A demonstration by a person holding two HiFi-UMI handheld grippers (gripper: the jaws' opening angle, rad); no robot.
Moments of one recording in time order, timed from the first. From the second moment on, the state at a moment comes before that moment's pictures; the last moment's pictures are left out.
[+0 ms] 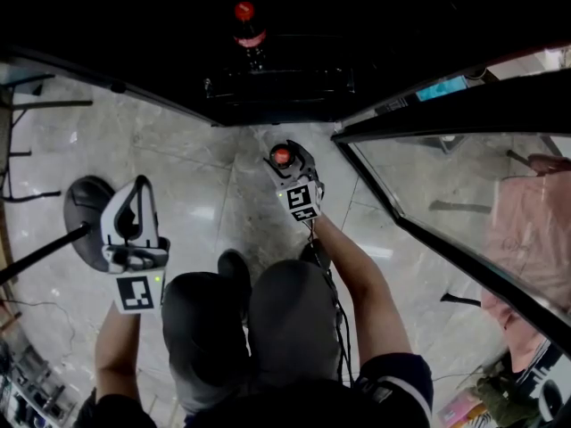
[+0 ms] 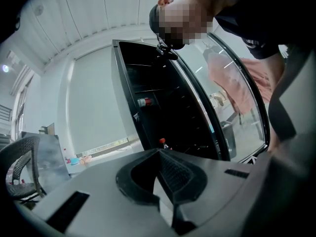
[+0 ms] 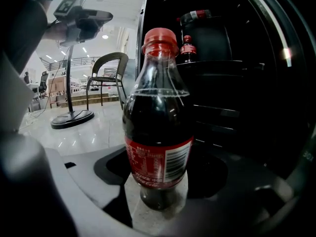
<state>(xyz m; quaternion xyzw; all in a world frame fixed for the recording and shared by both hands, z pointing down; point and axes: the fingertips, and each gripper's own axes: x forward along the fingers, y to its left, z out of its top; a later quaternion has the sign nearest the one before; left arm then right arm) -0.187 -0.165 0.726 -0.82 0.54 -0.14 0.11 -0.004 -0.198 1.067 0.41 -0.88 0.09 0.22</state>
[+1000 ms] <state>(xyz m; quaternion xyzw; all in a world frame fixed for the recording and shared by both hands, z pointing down) -0.166 -0.166 0.767 -0.85 0.51 -0.11 0.09 0.000 -0.183 1.066 0.40 -0.89 0.05 0.21</state>
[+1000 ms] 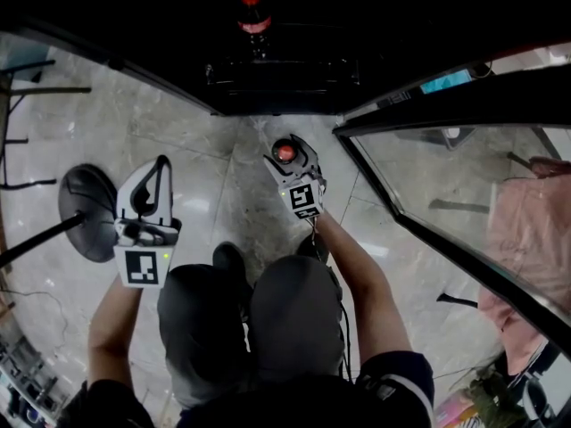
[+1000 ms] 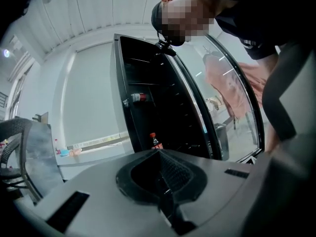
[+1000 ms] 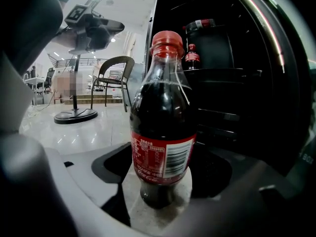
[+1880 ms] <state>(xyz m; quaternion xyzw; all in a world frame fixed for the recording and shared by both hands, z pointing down) -0.160 -0.173 0.792 -0.86 0.49 -0.11 0.06 0.029 -0.167 1.033 0.42 -0.89 0.03 0.20</state>
